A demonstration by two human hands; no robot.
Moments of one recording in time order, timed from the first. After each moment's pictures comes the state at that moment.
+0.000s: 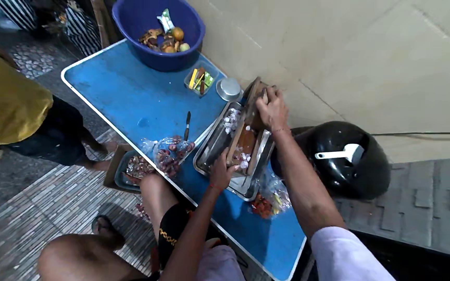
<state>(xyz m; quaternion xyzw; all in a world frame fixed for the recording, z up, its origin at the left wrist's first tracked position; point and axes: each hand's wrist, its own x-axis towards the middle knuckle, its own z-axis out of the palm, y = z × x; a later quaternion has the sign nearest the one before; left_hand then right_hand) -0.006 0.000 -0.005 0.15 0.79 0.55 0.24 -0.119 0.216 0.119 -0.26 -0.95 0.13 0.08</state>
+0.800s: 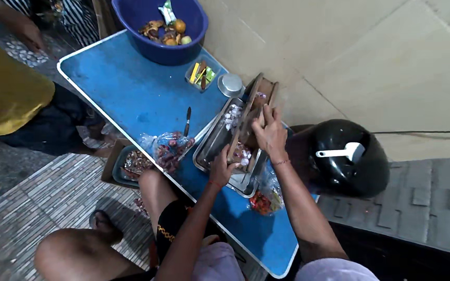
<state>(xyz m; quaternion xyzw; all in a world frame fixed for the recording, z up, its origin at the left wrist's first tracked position) 0.000 -0.001 -0.008 0.15 0.77 0.57 0.23 -0.030 0.156 0.117 -0.23 -0.96 0.13 0.07</state>
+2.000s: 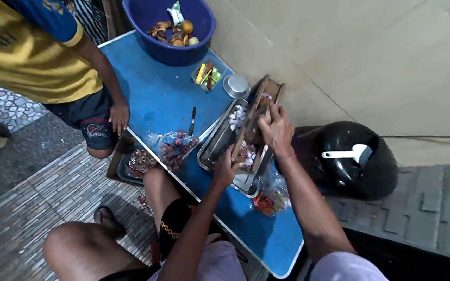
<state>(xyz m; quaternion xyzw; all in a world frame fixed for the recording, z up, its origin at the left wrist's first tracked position) -0.001 -0.001 -0.007 0.15 0.78 0.56 0.23 -0.054 0.169 0.114 -0.23 -0.96 0.12 0.07</state>
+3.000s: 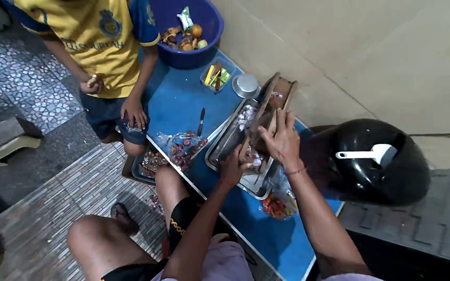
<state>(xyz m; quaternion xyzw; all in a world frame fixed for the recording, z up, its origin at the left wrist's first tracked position) -0.003 0.003 -0.011 0.15 0.80 0.53 0.24 -0.018 0.156 0.108 -0.21 -0.97 0.13 0.06</state>
